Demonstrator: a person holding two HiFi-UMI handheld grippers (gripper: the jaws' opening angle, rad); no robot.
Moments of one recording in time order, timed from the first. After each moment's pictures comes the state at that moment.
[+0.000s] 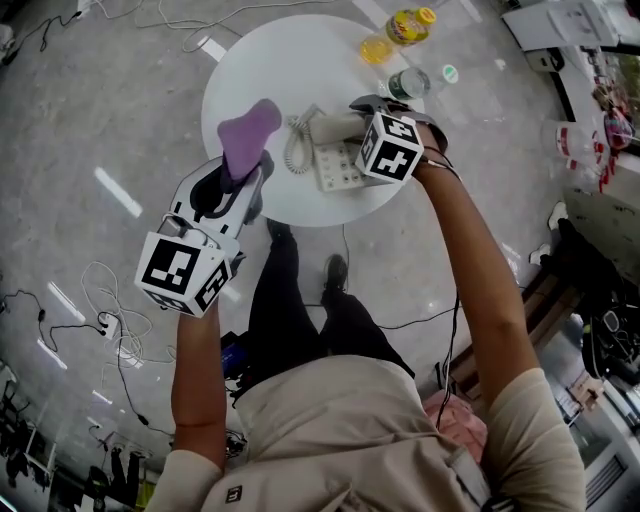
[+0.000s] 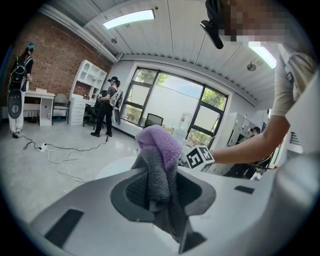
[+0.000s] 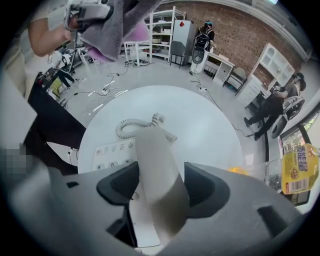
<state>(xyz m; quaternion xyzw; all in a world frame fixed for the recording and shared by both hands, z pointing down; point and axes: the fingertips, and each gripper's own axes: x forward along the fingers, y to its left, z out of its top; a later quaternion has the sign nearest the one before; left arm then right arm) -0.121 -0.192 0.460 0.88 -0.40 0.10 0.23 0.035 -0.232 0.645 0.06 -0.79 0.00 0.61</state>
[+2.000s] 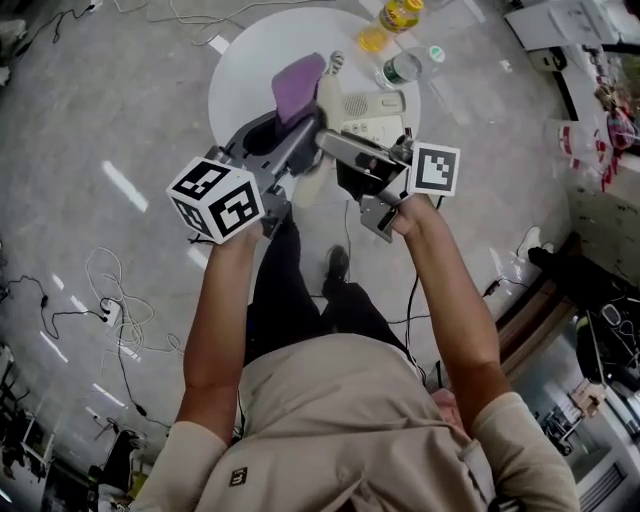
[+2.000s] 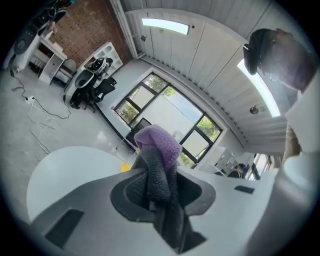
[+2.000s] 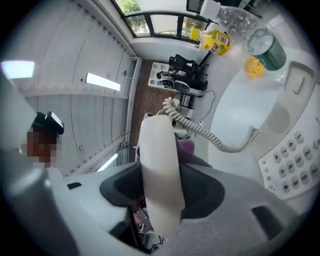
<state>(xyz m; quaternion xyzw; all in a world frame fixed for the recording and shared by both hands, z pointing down) -0.048 -0.201 0.435 0.87 -0.34 -0.05 0.35 -0.034 -0.174 0.451 0.14 -0.79 0.59 -0.08</state>
